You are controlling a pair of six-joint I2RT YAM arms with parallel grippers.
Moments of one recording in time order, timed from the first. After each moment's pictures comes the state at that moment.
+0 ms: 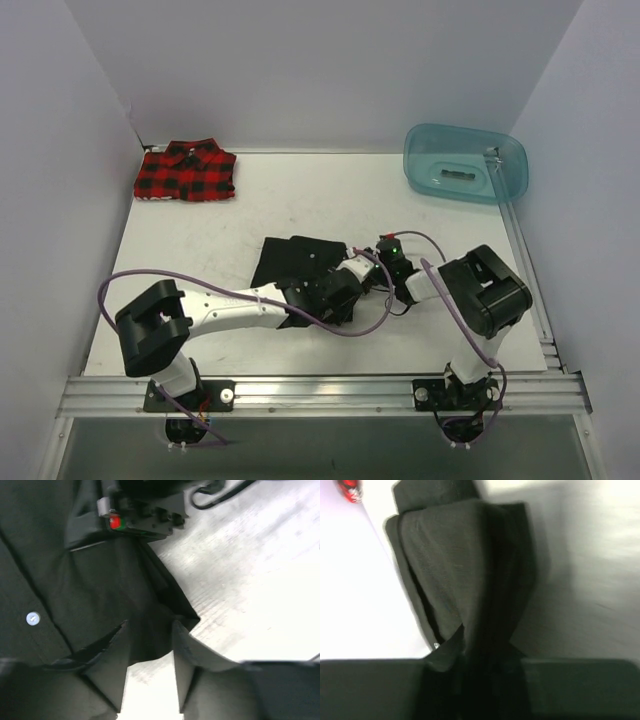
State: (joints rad) left arm -1.18 1.61 1.03 -0.30 -0.37 -0.36; right arm 0.50 1.79 0.55 0.61 -0.38 1.27
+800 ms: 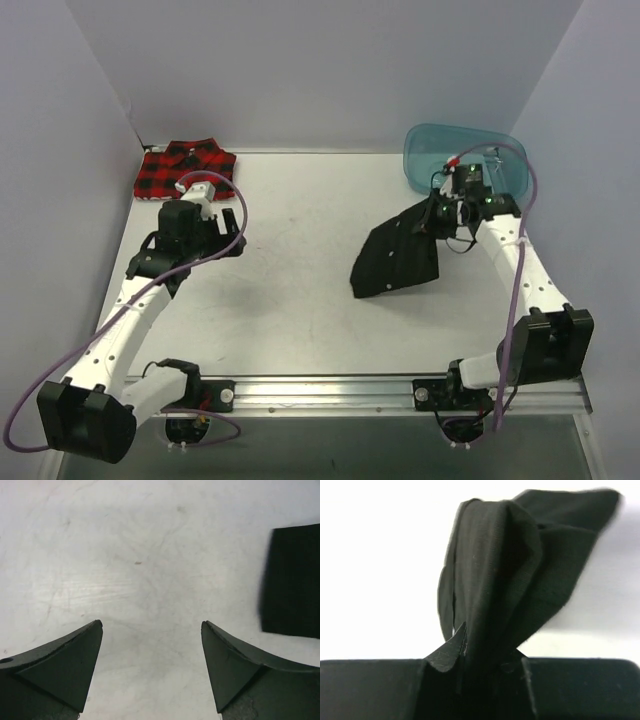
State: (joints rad) left arm -0.26 1.08 0.95 -0.48 0.07 -0.33; right arm 0.11 1.40 1.13 -0.68 -0.26 0.44
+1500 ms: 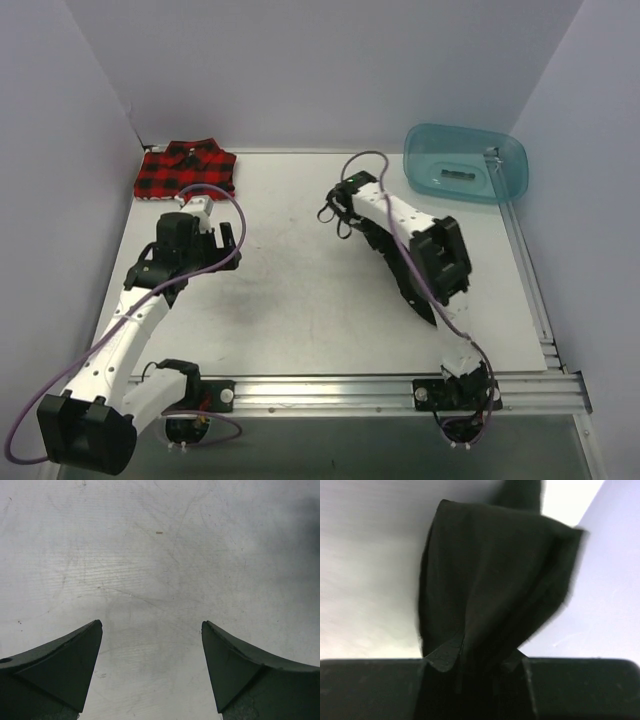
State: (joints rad) left arm -0.20 0.98 0.83 -0.54 0.07 -0.28; right arm 0.55 2.09 1.80 -1.46 0.64 0.25
